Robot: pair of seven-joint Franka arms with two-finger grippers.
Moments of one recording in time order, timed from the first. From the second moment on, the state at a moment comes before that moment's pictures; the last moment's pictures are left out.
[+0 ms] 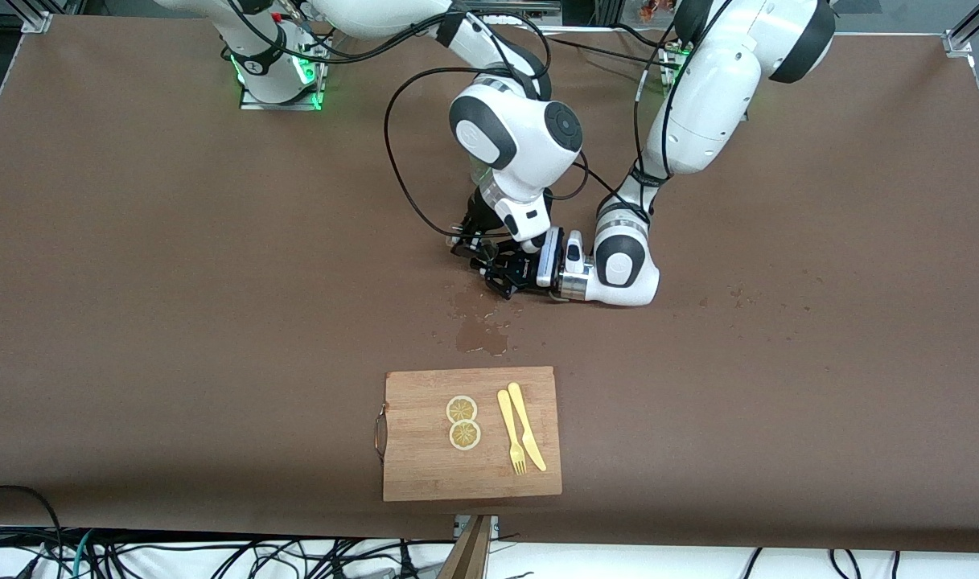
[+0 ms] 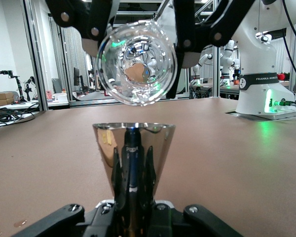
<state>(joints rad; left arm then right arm) -0.47 0.95 -0.05 -1.67 -1.81 1.87 2.71 0.88 0.81 0.07 -1.15 -0.42 1.62 -0.32</state>
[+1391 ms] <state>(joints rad) -0.44 0.95 -0.04 -1.67 -1.83 1.87 2.71 0.55 0.67 0.06 -1.31 0.04 1.84 -0.67</state>
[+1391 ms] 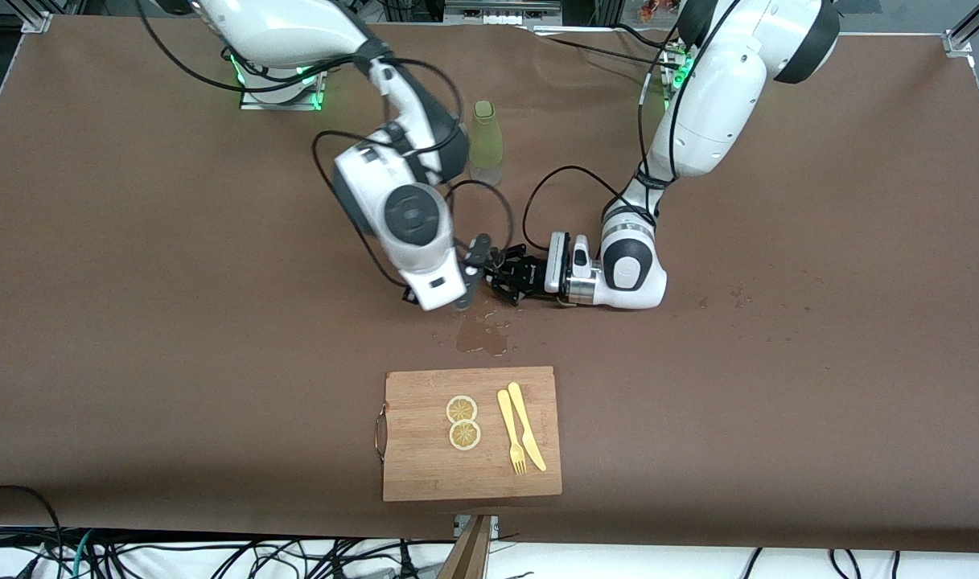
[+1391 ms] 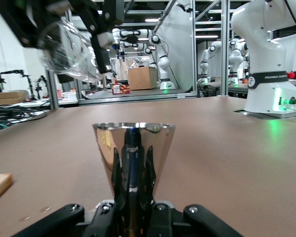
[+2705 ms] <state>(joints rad) 0.06 0.70 -0.03 -1.83 -1.40 1.51 2.50 -0.16 0.52 0.05 -1.79 0.73 1.90 -2.00</state>
